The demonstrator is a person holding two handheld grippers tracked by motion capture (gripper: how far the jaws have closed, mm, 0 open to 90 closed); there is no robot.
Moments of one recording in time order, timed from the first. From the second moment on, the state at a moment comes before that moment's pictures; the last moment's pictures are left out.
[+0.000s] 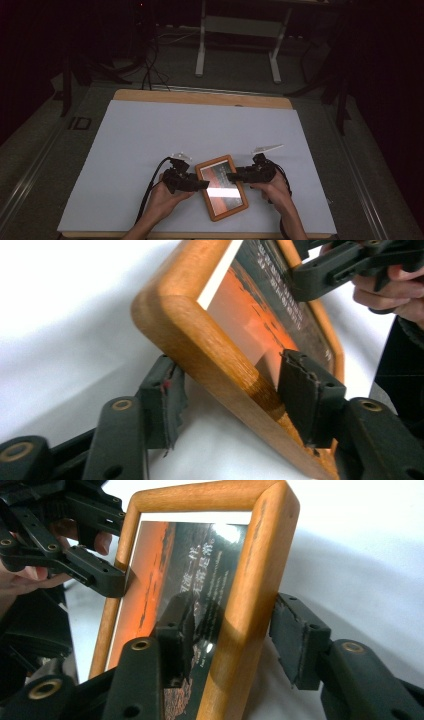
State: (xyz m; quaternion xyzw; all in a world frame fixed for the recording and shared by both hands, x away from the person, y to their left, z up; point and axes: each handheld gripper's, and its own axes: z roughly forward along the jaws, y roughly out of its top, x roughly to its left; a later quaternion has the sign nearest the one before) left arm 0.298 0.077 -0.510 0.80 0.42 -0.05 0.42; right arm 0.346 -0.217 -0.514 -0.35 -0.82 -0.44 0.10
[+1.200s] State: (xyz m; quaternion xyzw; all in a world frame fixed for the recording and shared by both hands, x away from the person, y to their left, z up) left arm 0.299 0.093 -0.469 0.80 0.38 0.00 0.46; right arm 0.340 -0.217 -0.490 -0.34 -0.78 -0.52 0.10
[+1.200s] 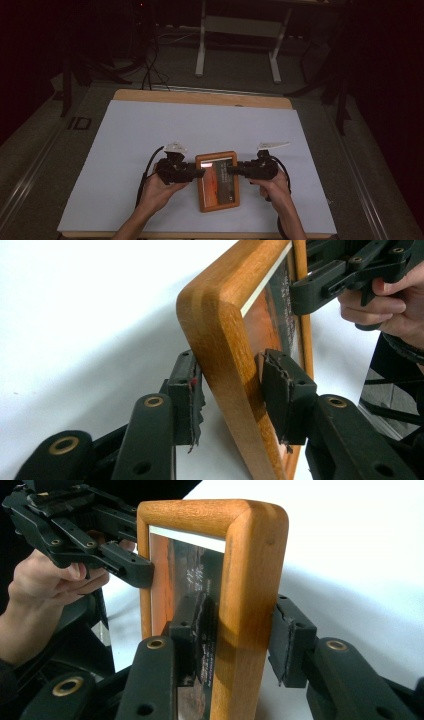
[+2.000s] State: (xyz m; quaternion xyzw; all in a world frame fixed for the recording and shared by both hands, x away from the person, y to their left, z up) left arm 0.322 0.122 -0.470 0.75 0.44 0.04 0.49; right arm 0.353 -0.183 -0.481 -0.35 -0.78 -0.52 0.03
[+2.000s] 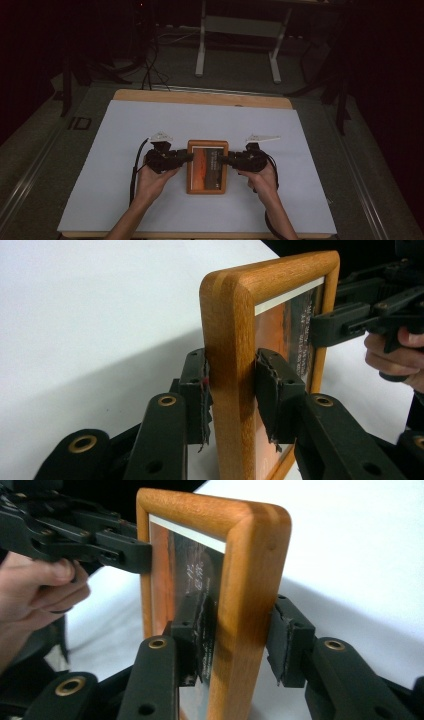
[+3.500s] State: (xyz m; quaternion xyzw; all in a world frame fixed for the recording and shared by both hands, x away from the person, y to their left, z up) left arm 0.377 0.116 -0.526 0.76 0.46 -0.01 0.46; right arm 0.375 -0.170 -0.523 -0.49 -0.75 -0.44 0.04
